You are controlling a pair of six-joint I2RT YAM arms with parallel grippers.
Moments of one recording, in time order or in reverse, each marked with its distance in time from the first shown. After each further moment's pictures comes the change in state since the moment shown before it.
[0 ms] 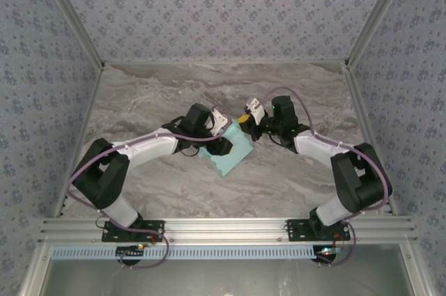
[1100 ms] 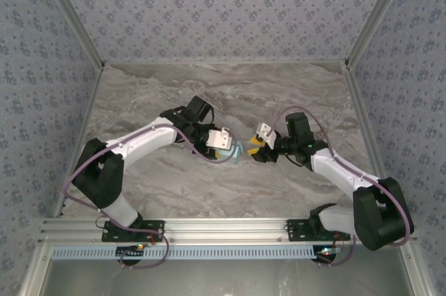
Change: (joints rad) left arm 0.025 0.014 0.199 -0.454 0.013 1.145; right arm -0.060 -0.269 -0.183 -0.335 -0.144 -0.401
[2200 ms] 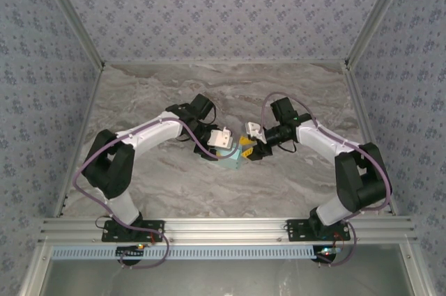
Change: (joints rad) left arm 0.015 0.097 0.057 -0.069 0.092 0.063; right arm 0.032 0.294 0.344 -0.443 -0.219 -0.475
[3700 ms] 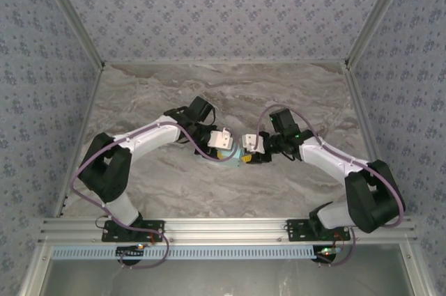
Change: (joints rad) left arm -0.007 -0.041 -0.070 0.108 -0.020 -0.066; right arm 0.084 -0.179 -0.208 0.274 0.276 0.045
